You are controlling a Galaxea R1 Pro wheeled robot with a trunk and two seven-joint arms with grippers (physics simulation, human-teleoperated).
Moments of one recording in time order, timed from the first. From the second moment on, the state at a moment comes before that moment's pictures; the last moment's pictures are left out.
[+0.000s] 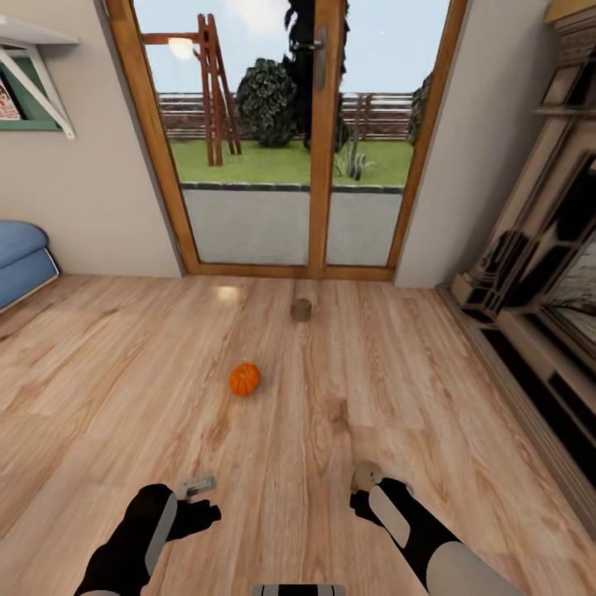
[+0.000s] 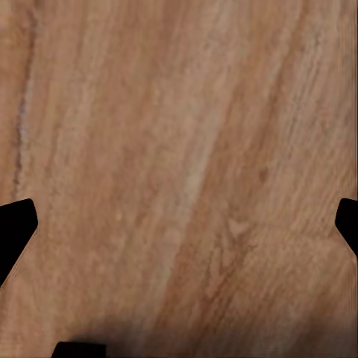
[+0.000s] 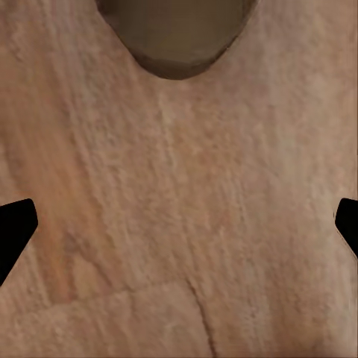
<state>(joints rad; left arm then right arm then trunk) -0.41 -0.05 0.21 -0.90 0.04 0.89 -0.02 -0.60 0.05 0.33 -0.51 -0.73 0.47 -0.48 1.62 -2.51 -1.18</state>
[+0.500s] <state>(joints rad) -0.41 -0.05 0.21 -0.90 0.04 0.89 -0.02 -0.60 0.05 0.33 -0.51 -0.73 0.46 -0.48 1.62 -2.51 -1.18</state>
